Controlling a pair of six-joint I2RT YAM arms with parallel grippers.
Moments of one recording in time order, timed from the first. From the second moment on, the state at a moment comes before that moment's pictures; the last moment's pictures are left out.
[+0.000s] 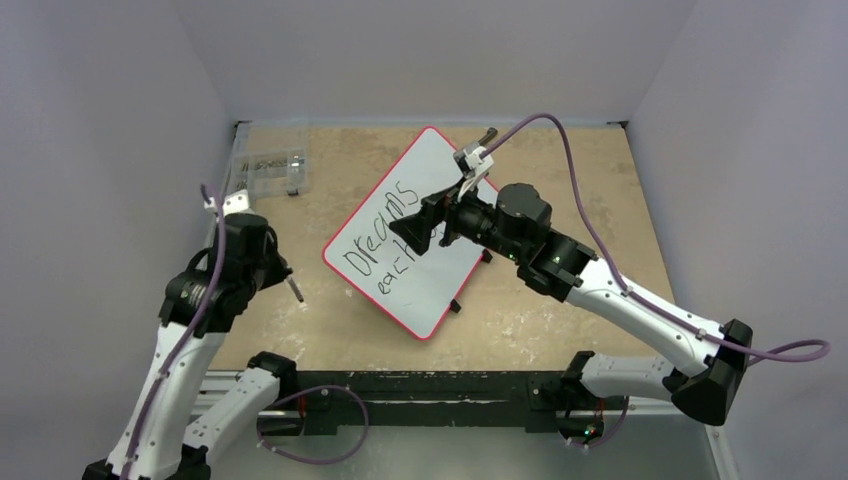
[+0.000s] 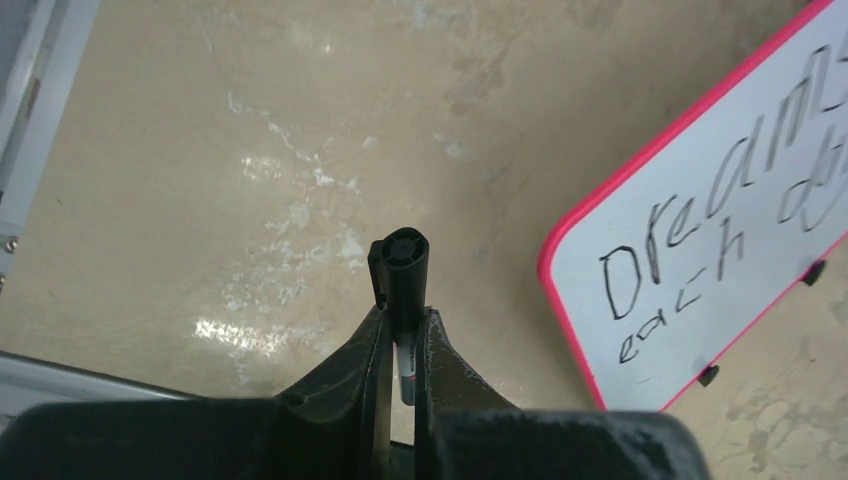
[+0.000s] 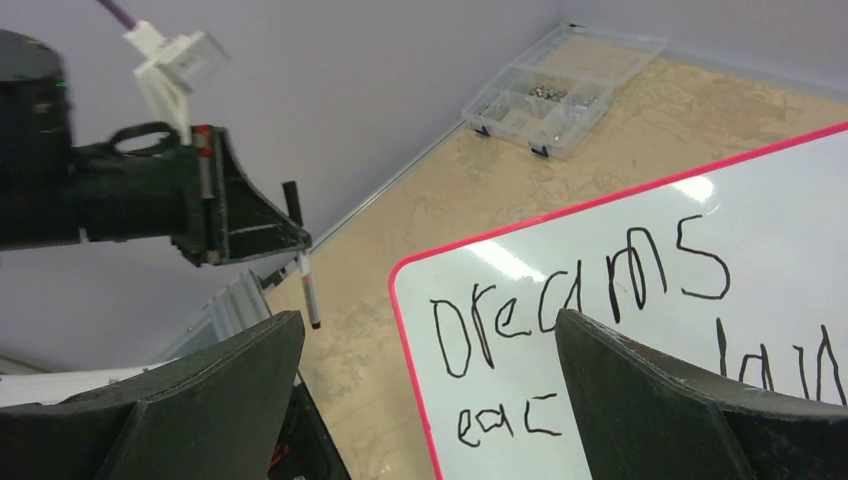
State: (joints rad) left arm -0.32 0.74 1.14 -1.13 -0.34 -0.60; right arm 0.90 1.17 1.13 -0.02 -0.07 0.39
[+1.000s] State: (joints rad) left arm -0.22 1.22 0.73 -0.76 -0.16 -0.68; right arm 0.90 0.95 1.01 -0.15 0.06 0.37
